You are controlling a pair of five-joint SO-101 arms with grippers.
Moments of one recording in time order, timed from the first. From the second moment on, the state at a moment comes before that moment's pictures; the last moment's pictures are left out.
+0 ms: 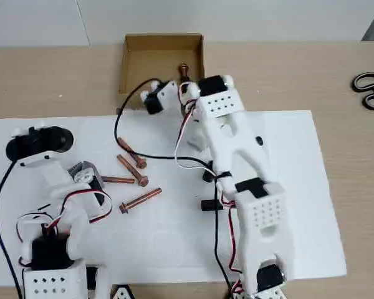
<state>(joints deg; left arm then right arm) -7.3 -74.9 59.6 66.2 19.8 -21.9 35.9 -40.2 95.9 38.1</state>
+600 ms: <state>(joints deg) -4.8 -50.9 35.2 82.9 19.8 -14.0 28.9 -34.3 97.8 22.5</state>
